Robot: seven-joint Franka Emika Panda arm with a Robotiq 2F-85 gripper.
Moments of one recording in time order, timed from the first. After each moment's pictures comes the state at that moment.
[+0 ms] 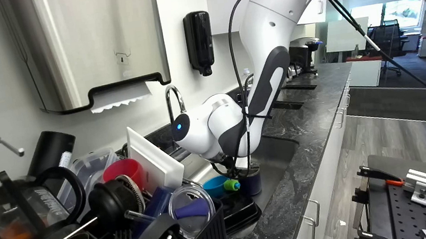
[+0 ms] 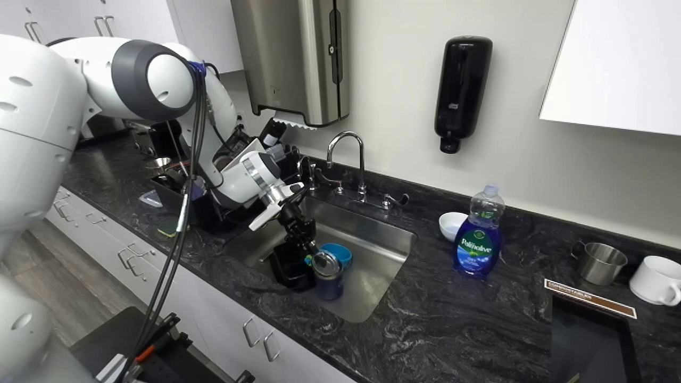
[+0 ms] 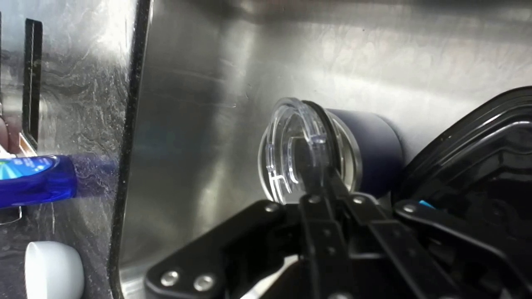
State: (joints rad) arm 0.19 0.75 0.05 -1.85 -0.89 2.06 0.68
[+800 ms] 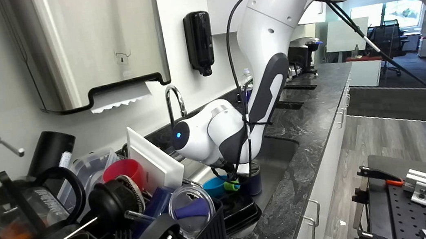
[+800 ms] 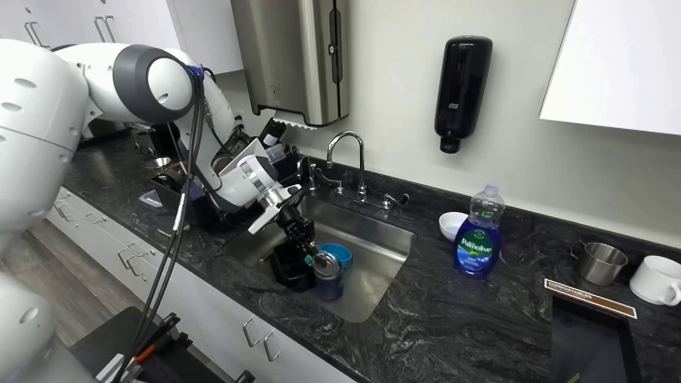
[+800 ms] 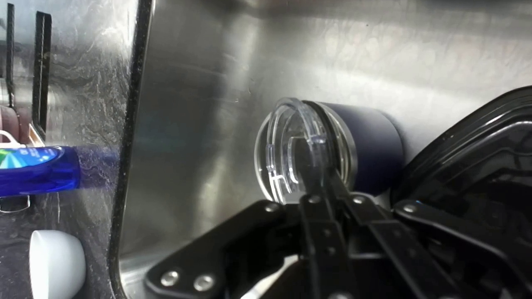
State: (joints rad) arm 0.24 0.78 0.01 -1.83 -0.90 2.06 0.69
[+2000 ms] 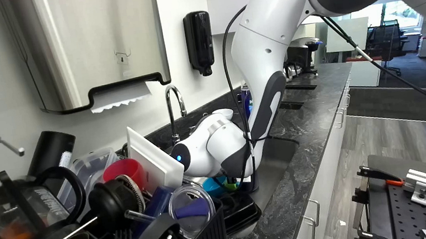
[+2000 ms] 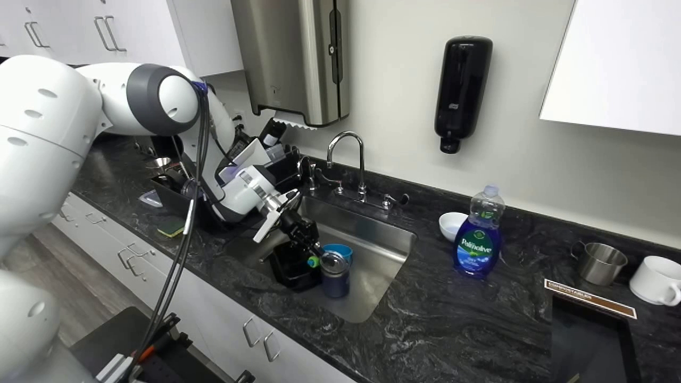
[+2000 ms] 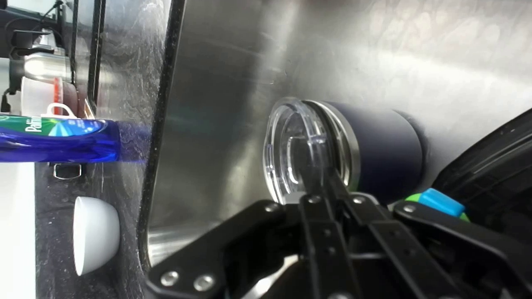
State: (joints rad) arm 0.29 0.87 -0.02 -1.76 -1.03 1.99 0.76
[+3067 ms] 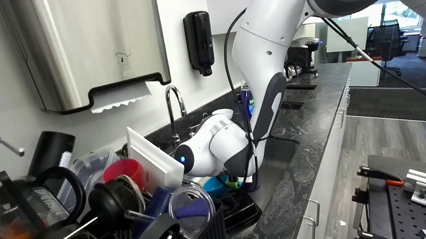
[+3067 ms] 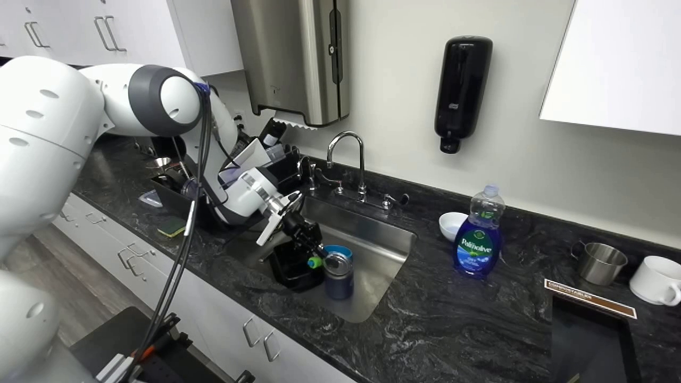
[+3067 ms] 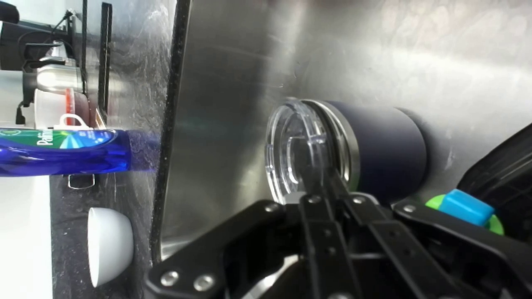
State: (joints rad) arm 0.29 0.88 -0.02 -1.77 -1.05 1.99 0.81
